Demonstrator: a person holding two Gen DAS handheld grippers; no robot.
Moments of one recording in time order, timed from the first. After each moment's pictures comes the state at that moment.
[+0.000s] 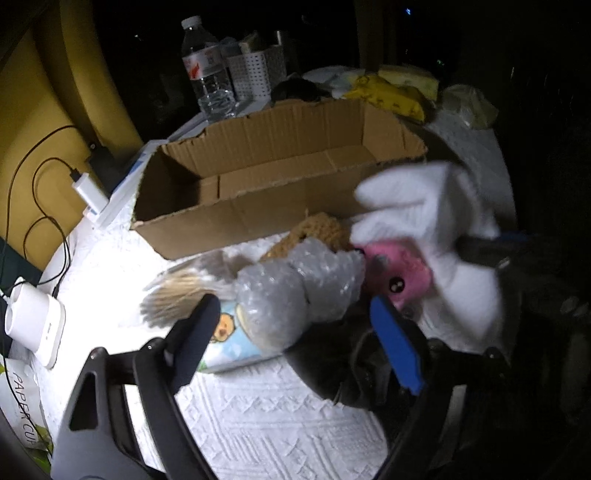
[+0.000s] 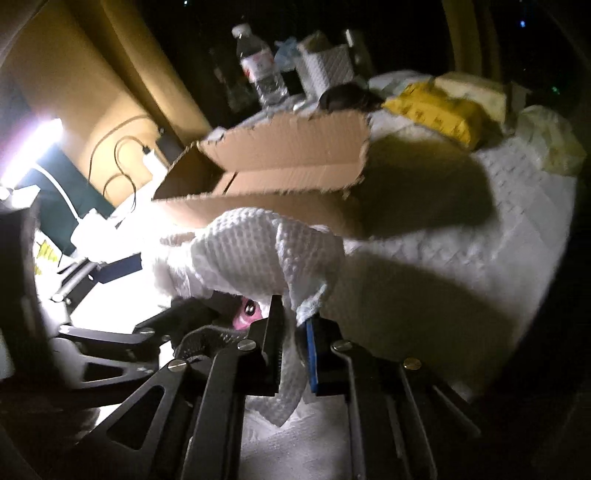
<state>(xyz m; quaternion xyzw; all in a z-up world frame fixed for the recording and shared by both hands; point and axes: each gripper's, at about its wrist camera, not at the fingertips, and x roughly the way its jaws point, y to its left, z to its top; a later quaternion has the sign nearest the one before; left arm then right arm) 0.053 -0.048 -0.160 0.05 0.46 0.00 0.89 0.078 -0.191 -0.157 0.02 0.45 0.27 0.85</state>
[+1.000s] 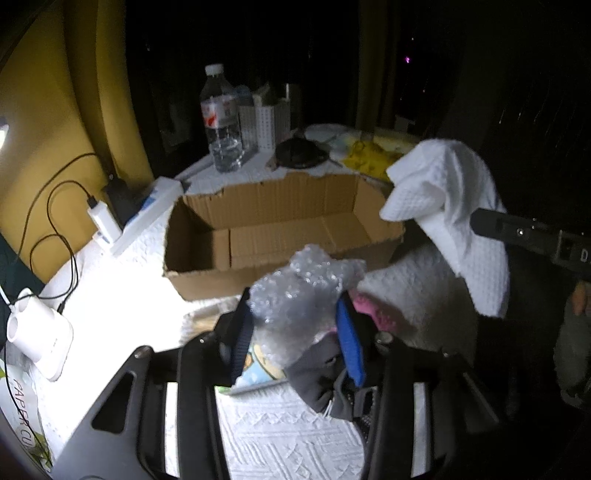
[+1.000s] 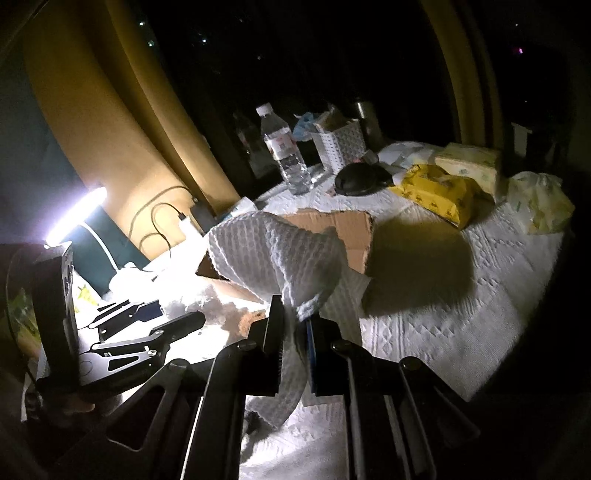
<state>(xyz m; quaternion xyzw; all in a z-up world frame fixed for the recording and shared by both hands) 0.037 -0.017 -0.096 -0.02 0.38 -0.03 0.92 0.081 -0.216 -0.075 0.06 0.37 0.31 0.87</state>
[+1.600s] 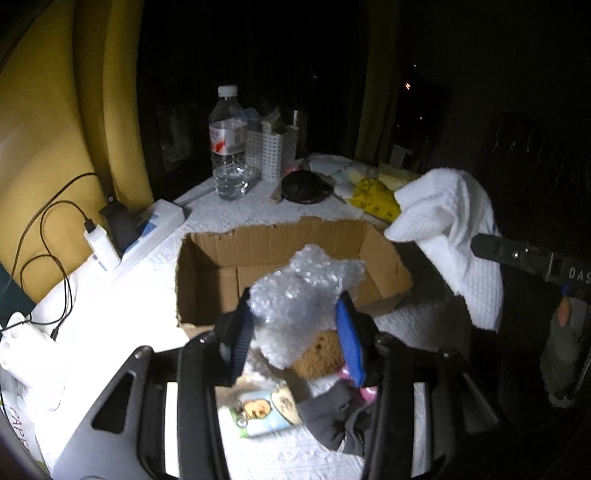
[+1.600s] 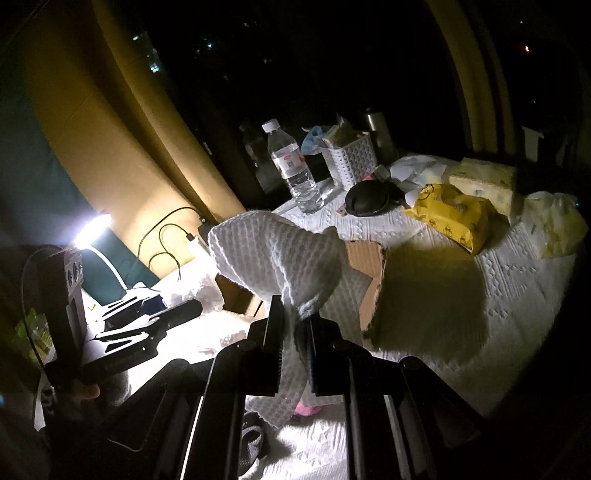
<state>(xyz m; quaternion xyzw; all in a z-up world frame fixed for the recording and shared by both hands) 0.068 0.020 -0.073 -0.06 0.35 -0.05 0.93 0.113 -0.206 -0.057 0.07 0.37 0.33 0.87</state>
